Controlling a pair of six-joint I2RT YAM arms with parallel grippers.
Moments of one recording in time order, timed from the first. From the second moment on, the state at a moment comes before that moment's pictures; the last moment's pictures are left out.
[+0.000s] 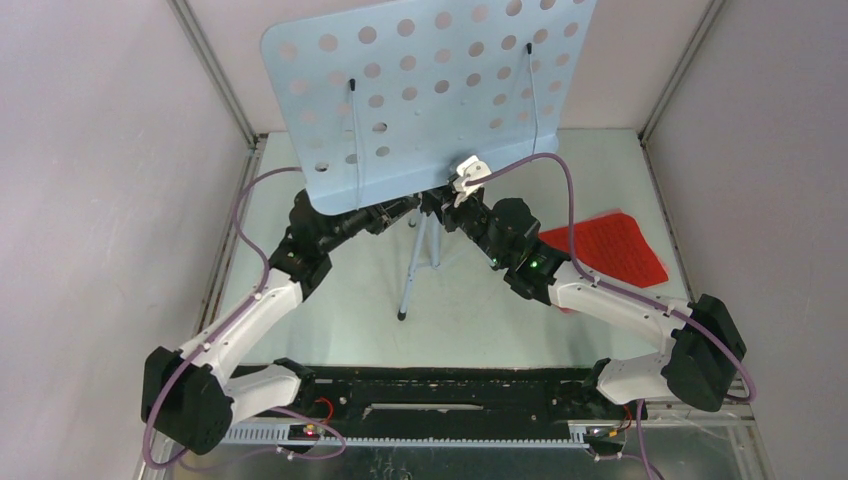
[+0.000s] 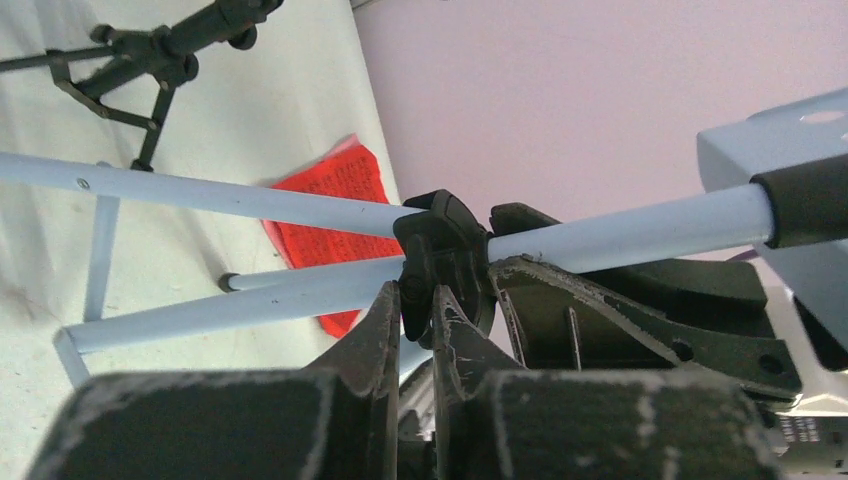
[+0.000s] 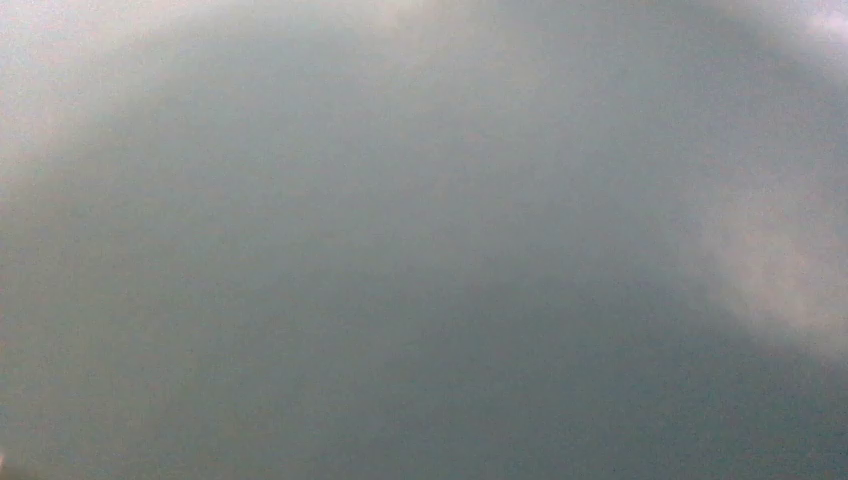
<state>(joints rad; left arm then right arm) -0.43 1.11 0.81 0.21 0.35 -1.07 0.89 1.34 0.99 0.45 0.18 -0.08</state>
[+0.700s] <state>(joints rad) -0.29 0.88 0.80 0.29 0.34 -0.67 0.90 1.34 0.99 0.45 0.15 -0.09</state>
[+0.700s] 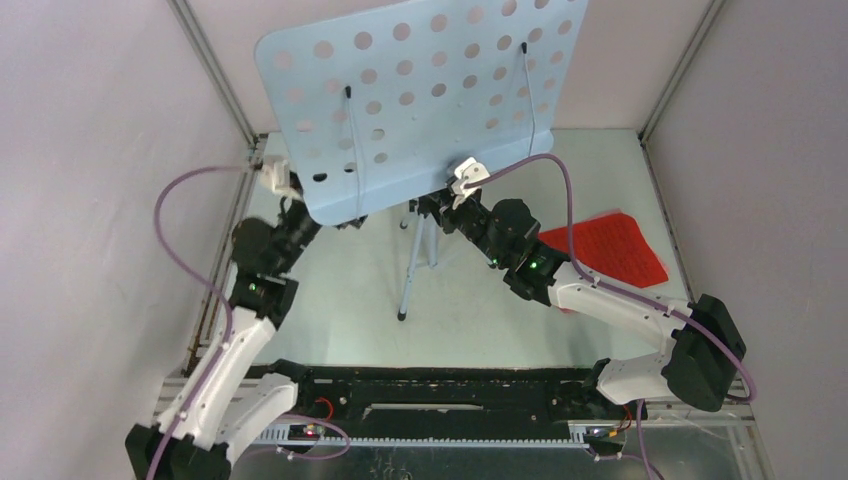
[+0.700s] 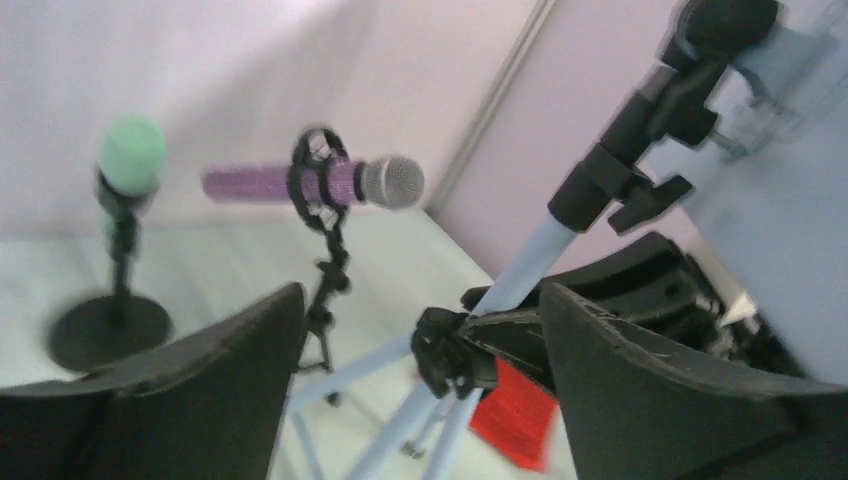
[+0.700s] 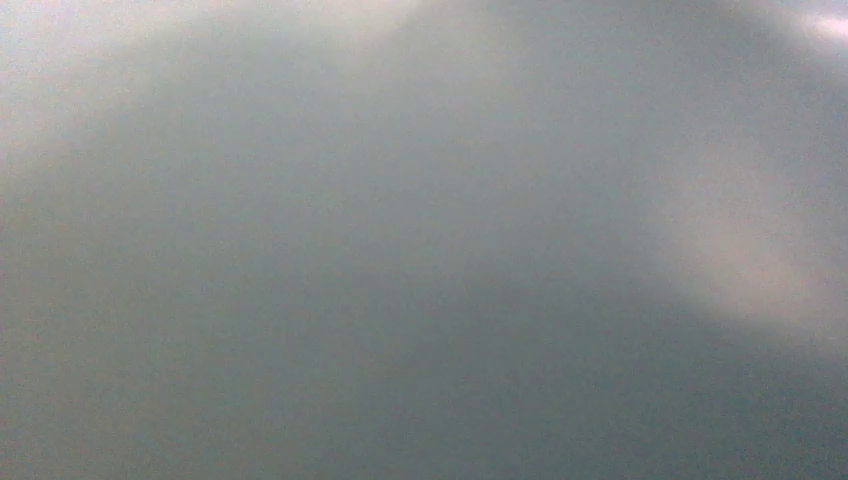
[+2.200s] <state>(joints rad) -0.42 0.94 0.57 0.50 0.74 1.04 0.92 1.35 1.01 0.44 0.13 -0.10</state>
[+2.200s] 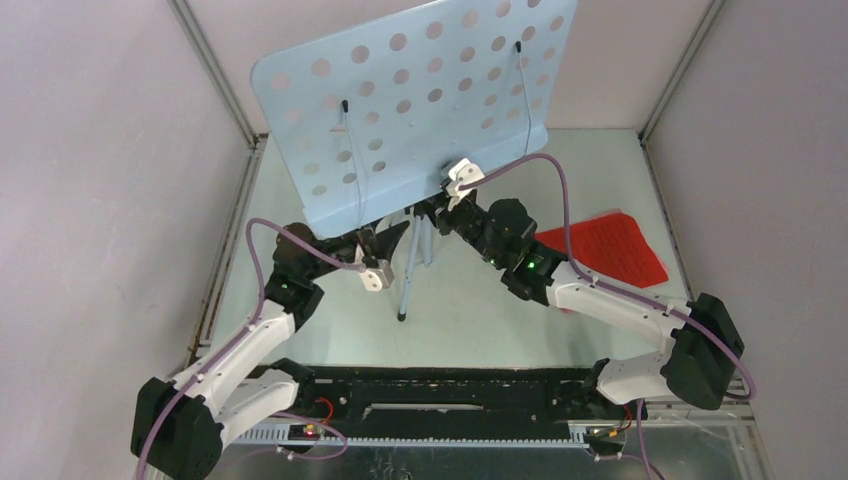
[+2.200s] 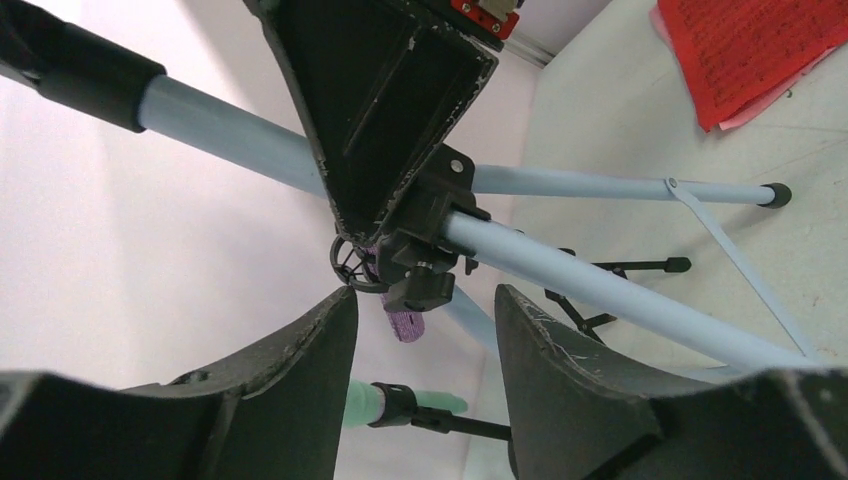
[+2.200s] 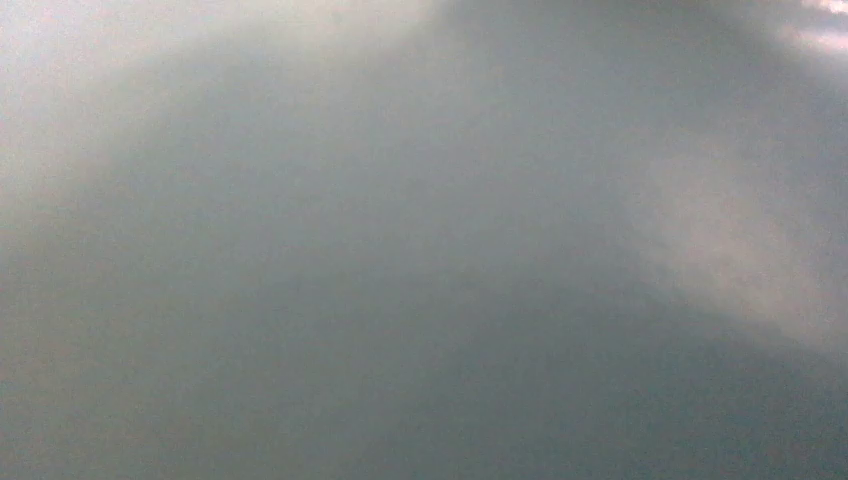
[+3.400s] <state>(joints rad) -0.43 1.01 0.57 0.67 0.64 0.56 0.92 1.37 1.02 0.45 0.14 -0.10</state>
